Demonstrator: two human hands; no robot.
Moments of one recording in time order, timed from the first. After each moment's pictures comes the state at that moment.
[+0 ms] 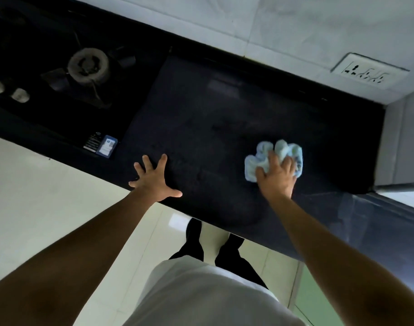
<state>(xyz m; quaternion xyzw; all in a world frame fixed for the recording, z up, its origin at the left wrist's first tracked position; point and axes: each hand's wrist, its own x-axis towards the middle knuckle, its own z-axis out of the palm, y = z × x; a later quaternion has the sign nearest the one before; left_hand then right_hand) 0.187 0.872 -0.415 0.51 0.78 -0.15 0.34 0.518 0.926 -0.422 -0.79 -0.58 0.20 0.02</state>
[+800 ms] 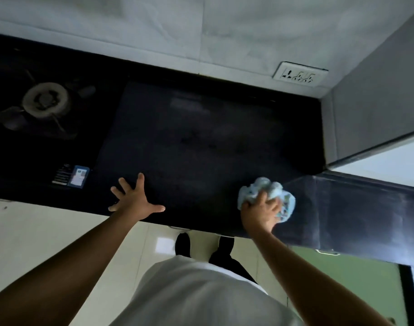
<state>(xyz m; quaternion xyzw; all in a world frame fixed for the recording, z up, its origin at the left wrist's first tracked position) 0.191 0.870 -0.402 0.51 0.77 -0.16 0.35 0.519 0.822 -0.423 -0.89 -0.41 0.20 0.00</state>
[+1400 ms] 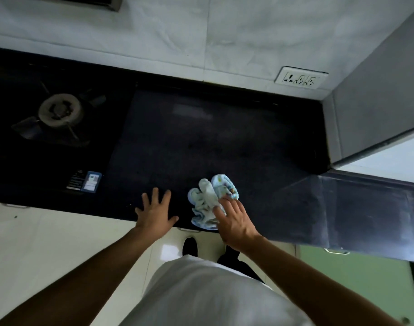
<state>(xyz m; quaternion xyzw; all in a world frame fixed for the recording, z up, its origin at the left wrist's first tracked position) 0.205 0.834 -0.408 0.66 0.68 -0.15 0.28 0.459 0.794 -0.402 -0.53 -0.84 0.14 0.00</state>
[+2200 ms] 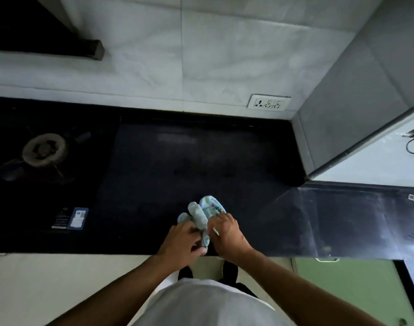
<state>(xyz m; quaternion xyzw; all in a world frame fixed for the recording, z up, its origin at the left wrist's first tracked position) 0.269 0.826 -0.377 0.85 0.46 0.03 0.27 0.450 0.809 -0.342 -0.64 -0.71 0.27 0.11</state>
